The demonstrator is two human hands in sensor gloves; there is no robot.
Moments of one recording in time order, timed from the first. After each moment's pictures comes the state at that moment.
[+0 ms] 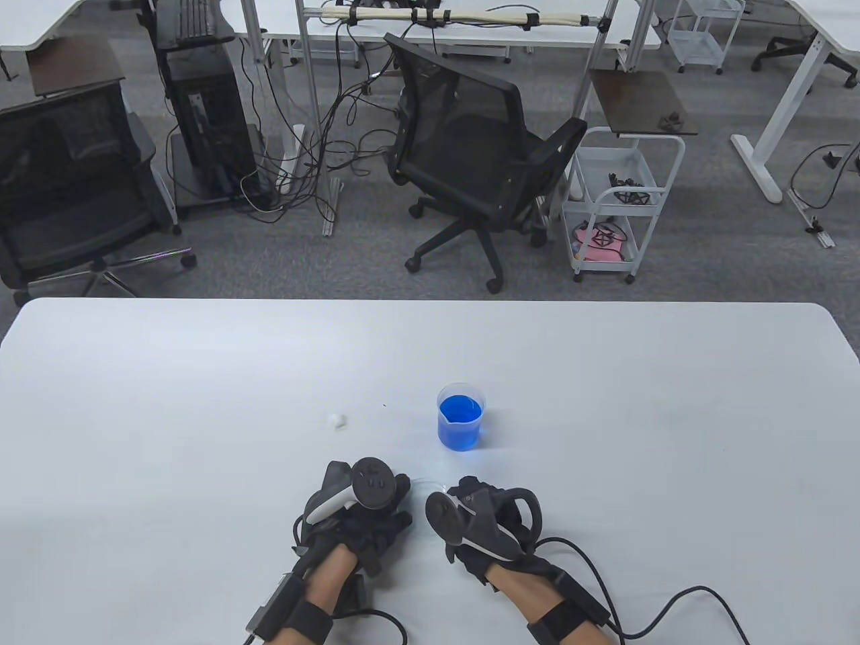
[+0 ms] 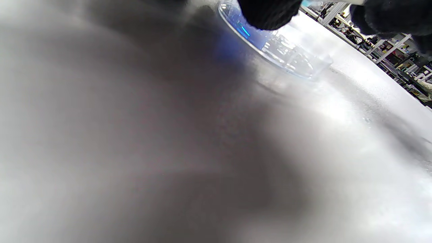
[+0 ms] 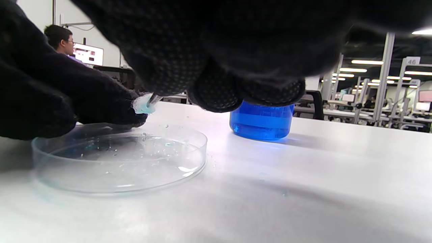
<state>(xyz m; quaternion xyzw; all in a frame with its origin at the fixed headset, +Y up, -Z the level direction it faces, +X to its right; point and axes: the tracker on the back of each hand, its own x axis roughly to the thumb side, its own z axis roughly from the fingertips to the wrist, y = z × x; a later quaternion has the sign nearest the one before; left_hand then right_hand) -0.149 -0.799 -0.412 -0.26 -0.18 0.16 0.94 0.024 -0.760 -0.377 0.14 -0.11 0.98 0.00</state>
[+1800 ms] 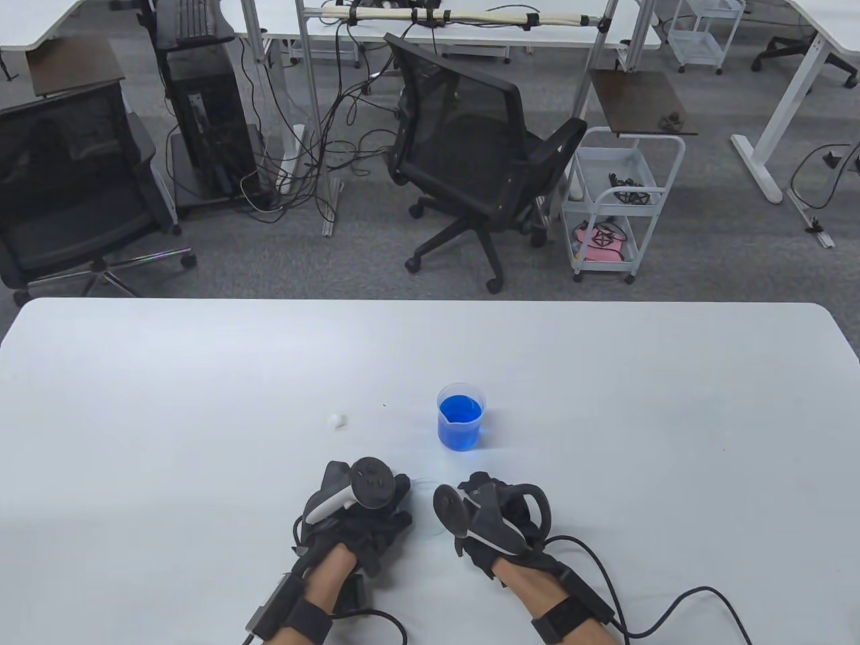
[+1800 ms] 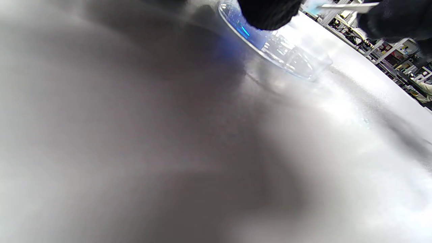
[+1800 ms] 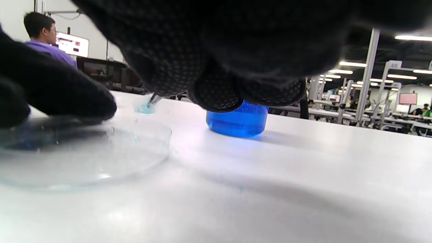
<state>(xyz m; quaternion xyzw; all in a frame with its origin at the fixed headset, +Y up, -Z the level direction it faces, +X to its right) -0.149 -0.799 -0.411 -0.26 -0.18 0.16 0.94 0.039 -0.756 -0.380 0.12 -0.12 0.99 -0.01</state>
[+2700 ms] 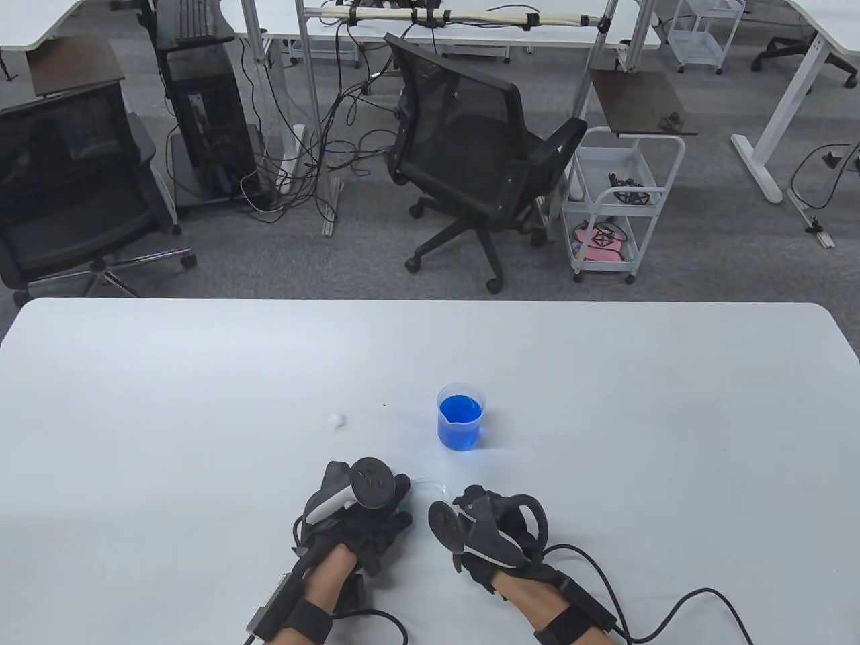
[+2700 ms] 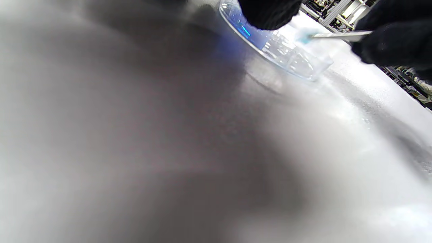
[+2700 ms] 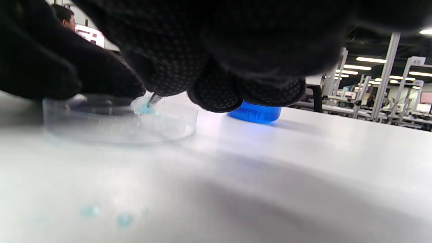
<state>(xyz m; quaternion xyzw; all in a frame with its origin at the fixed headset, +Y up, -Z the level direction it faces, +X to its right) -0.150 -0.799 -0.412 -0.26 -0.18 0.16 0.93 0.027 -0.773 -0.372 0.15 -0.09 0.98 -0.03</state>
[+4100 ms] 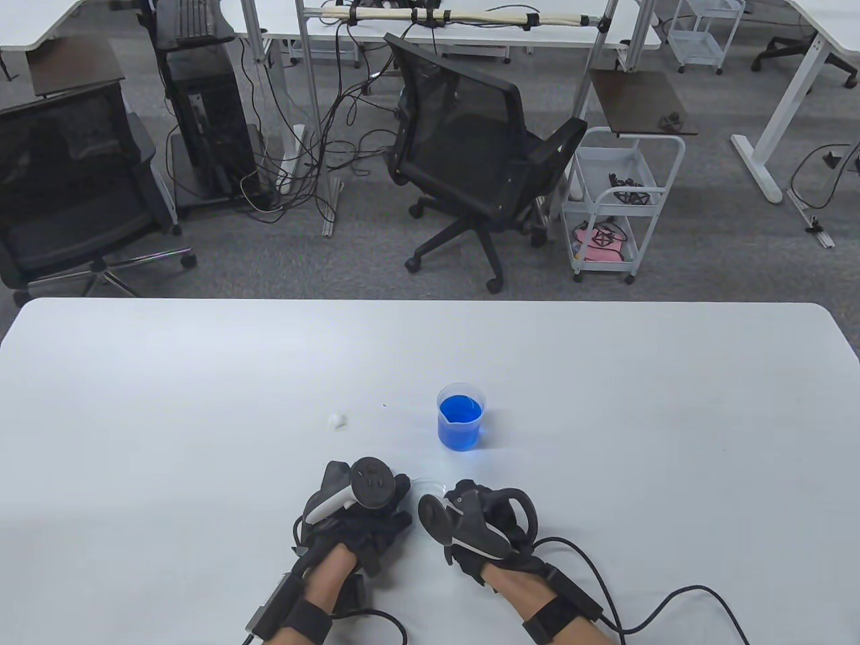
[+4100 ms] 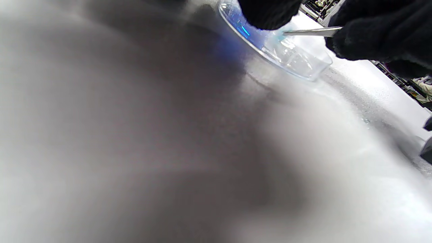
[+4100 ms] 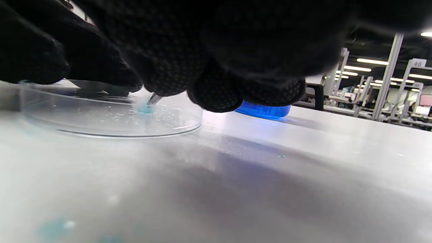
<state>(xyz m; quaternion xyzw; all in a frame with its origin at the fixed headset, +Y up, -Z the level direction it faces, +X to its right) -0.149 -0.800 -0.411 -0.26 -0.18 0.16 0.93 0.019 -0.779 -0.383 0.15 -0.10 0.98 -0.03</state>
